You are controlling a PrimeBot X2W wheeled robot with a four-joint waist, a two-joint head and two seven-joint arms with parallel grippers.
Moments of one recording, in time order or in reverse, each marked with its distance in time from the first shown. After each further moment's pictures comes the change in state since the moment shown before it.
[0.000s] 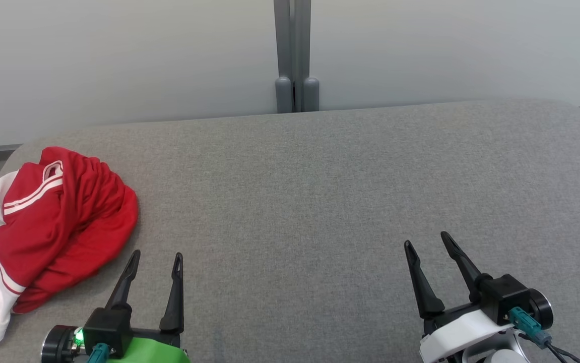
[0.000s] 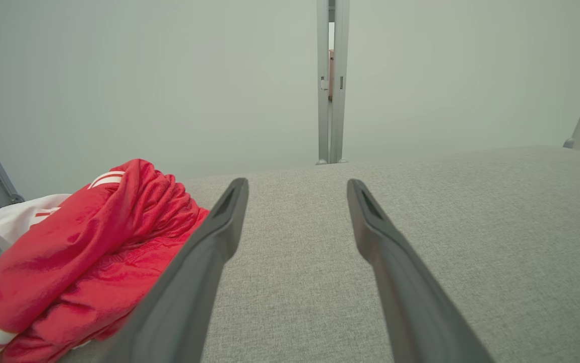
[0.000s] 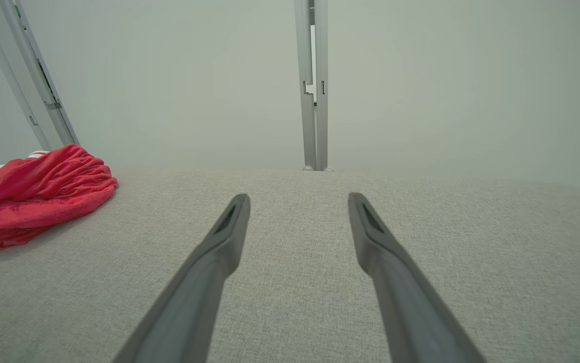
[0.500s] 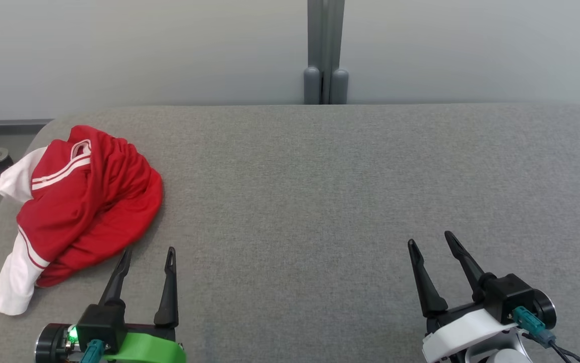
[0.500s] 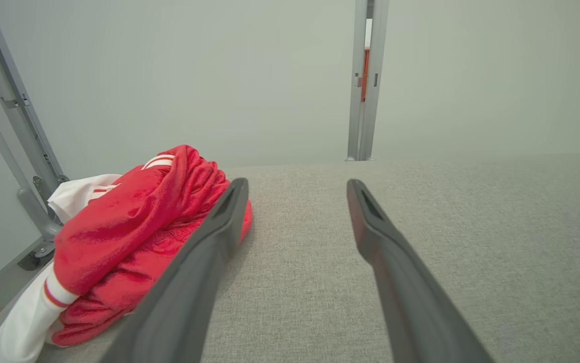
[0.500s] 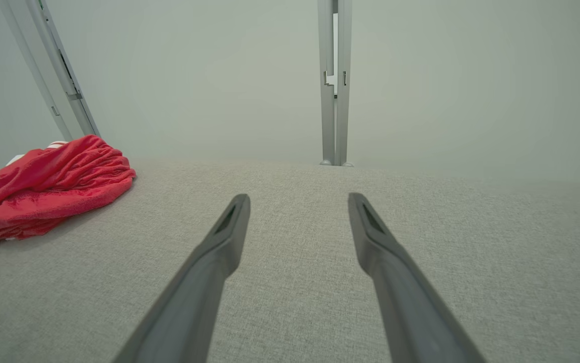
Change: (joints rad) left arm -0.011 -0.001 0.011 -0.003 -0.006 0.024 0.000; right arm 0.001 0.000 -0.009 0.000 0.007 0.000 0.000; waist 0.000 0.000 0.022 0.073
